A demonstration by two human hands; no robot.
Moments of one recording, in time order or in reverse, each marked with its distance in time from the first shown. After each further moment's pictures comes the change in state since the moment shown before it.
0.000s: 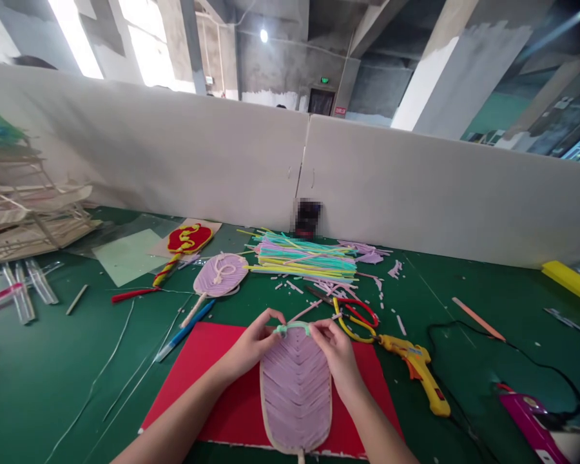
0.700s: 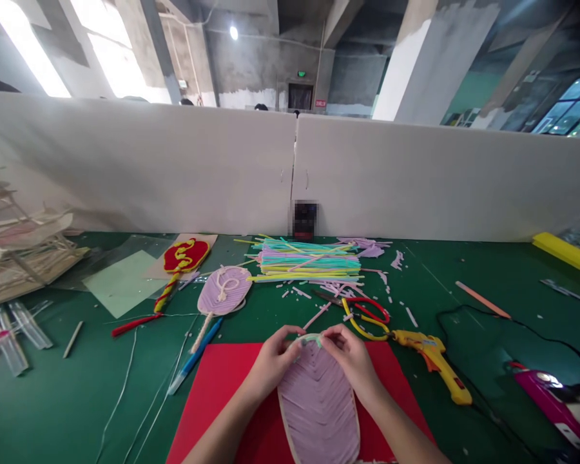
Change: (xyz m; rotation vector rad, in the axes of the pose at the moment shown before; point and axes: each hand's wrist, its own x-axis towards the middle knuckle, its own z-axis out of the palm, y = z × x) left_hand 0.006 0.001 0.005 0.109 0.104 -0.076; right_hand -0.001 0.005 0.004 -0.026 -0.004 0.012
